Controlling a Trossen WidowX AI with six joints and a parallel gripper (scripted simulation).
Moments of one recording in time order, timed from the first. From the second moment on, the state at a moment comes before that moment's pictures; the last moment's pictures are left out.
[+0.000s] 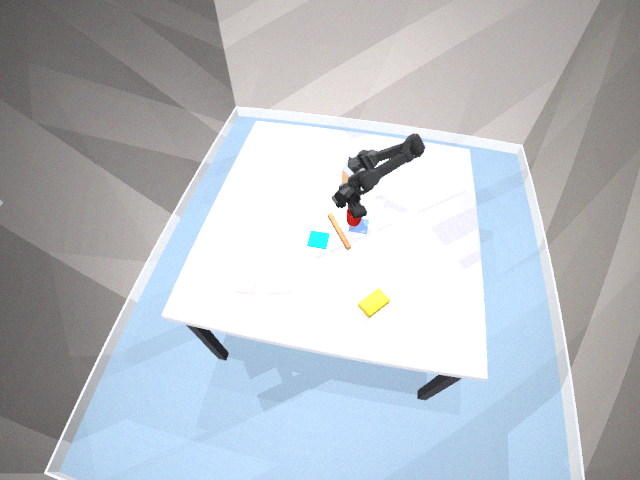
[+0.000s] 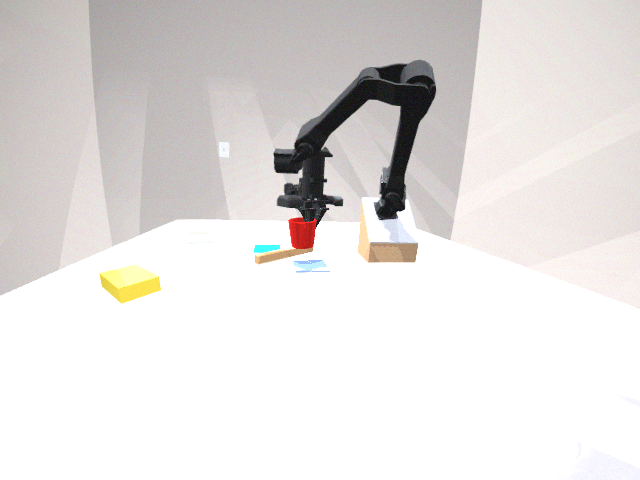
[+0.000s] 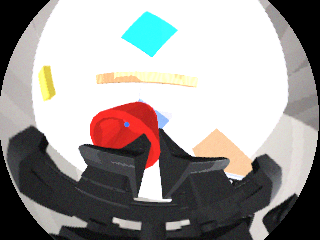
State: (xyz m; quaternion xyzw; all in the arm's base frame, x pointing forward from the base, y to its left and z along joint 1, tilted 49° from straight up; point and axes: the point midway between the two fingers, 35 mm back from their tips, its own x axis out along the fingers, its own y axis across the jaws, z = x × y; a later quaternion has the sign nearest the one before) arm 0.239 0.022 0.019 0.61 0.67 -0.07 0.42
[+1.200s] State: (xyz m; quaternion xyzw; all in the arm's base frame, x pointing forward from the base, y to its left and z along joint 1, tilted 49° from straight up) arm 0.274 -0.016 -0.015 0.61 0.66 -0.07 0.43
